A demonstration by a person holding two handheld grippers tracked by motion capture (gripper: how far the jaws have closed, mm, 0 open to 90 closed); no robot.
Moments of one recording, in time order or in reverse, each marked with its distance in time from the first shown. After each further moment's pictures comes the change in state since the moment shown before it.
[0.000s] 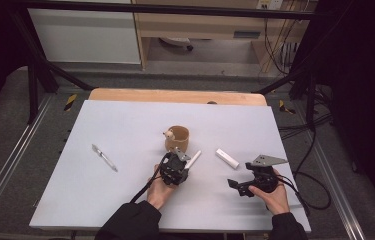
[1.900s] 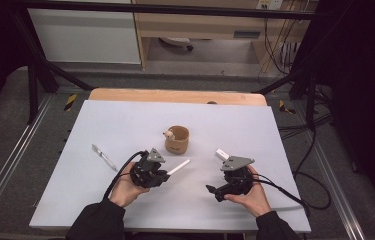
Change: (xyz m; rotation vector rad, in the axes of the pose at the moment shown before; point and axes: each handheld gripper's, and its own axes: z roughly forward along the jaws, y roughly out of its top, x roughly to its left) left arm 0.050 -0.022 -0.073 0.036 -0.215 0.141; right arm 0.061 0.033 0.035 0.097 0.007 -0.274
